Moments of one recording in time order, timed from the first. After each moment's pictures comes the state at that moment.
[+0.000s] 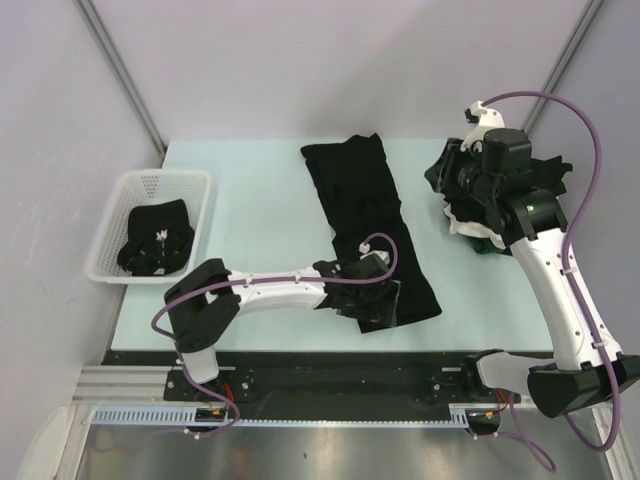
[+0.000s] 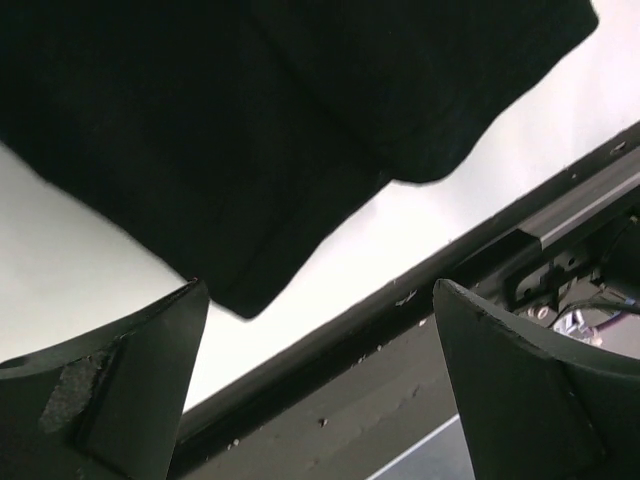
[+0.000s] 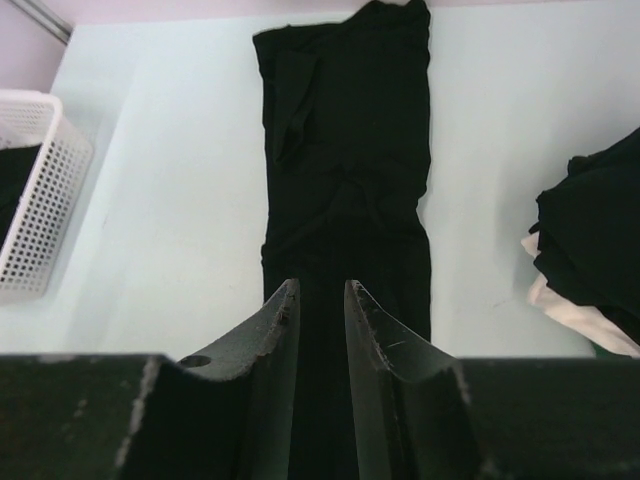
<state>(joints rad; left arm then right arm) -1.14 1.78 1.17 -0.40 0.02 -0.84 0.27 1.22 1.51 -0.67 -0.08 0.27</state>
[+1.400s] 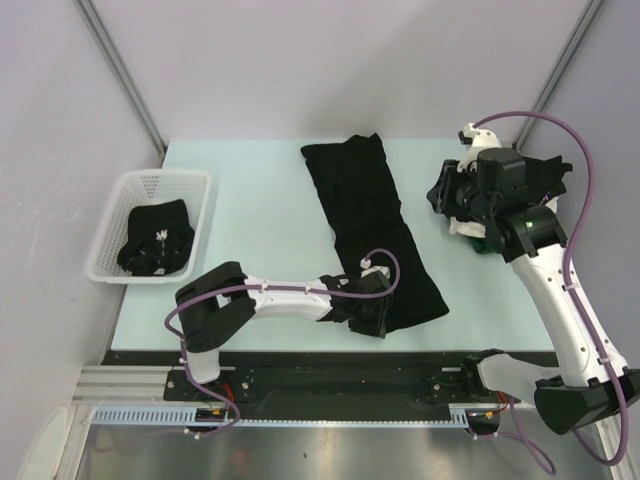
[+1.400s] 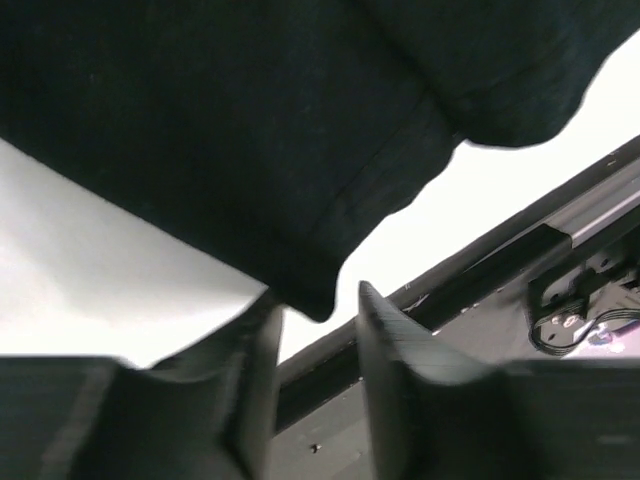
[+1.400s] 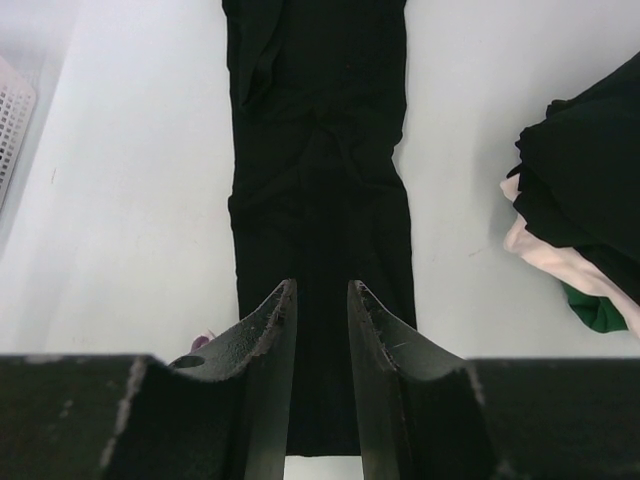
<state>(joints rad) -1.19 1.84 1.10 -0.28 0.04 -0.91 0.31 1.14 1.40 -0.73 -0.02 0.23</state>
